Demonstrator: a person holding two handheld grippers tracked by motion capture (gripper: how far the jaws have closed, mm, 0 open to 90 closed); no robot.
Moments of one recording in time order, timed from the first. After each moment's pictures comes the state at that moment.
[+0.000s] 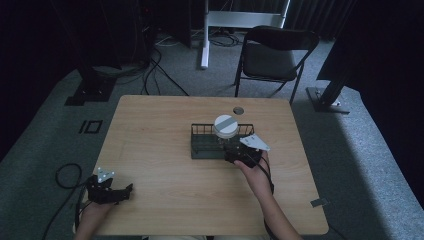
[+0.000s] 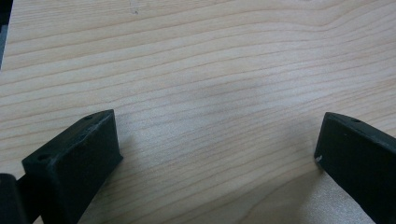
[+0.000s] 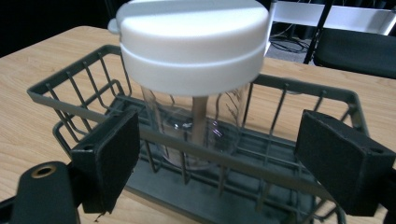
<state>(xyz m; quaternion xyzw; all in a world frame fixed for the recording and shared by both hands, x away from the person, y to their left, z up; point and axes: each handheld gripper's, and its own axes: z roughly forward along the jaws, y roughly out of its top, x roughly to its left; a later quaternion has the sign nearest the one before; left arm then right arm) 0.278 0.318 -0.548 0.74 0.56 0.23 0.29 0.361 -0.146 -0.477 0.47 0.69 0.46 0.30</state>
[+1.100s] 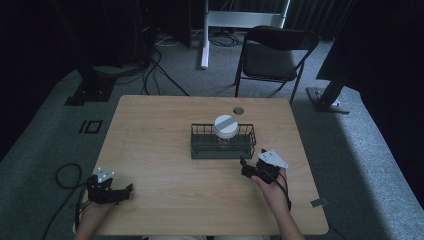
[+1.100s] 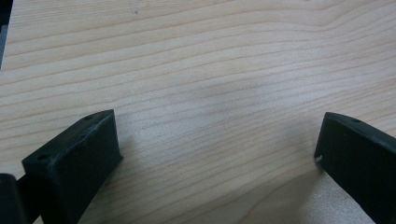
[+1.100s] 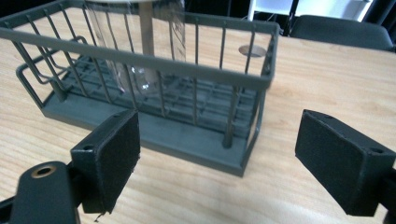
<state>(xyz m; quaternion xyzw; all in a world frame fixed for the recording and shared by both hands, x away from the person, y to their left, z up) 0.278 0.318 -0.548 0.74 0.56 0.23 0.29 0.324 -0.196 -0.502 0.48 0.69 0.44 0.31</state>
